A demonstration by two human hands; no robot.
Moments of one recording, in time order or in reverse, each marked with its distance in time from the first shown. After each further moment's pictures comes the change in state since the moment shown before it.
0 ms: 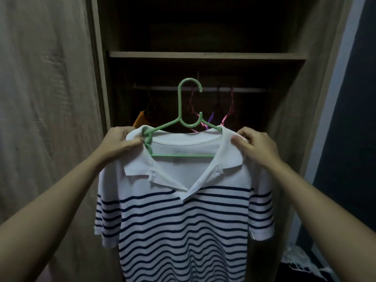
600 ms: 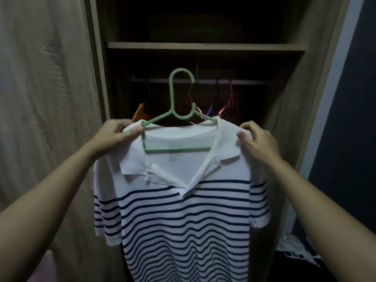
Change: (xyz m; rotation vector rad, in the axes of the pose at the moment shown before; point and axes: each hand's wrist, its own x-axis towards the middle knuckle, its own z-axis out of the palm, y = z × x) left_hand -0.013 0.006 -0.018 -0.077 -0.093 -0.010; right_hand -0.015 0.008 0.004 0.050 0.026 0.021
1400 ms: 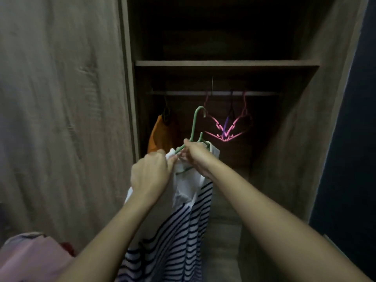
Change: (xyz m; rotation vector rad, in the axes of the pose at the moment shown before) left_hand -0.065 0.061 0.035 0.647 0.221 -0.203; right_hand -0.001 -0.195 0.112 1.025 -0.433 0.530
